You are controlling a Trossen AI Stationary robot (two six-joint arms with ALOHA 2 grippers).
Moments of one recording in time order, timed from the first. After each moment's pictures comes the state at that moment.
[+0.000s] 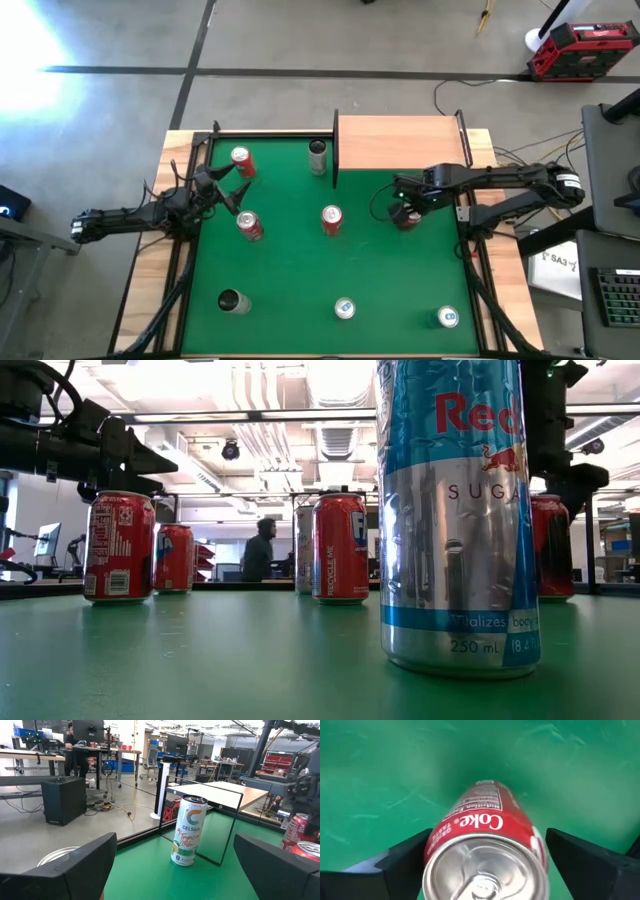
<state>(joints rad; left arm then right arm) 0.11 0.06 0.02 0.07 -0.62 -0.11 -0.17 1.26 0.87 -1.05 -0.03 1.04</state>
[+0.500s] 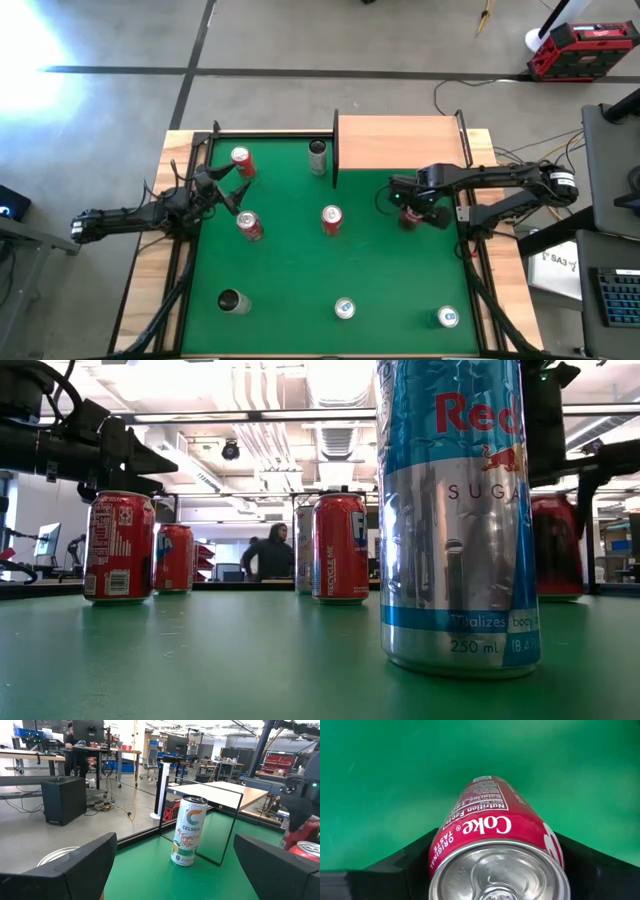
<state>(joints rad) 0.11 0.06 0.02 0.07 -0.62 -0.11 -0.17 1.32 0.89 -1.13 -0.05 2.05</state>
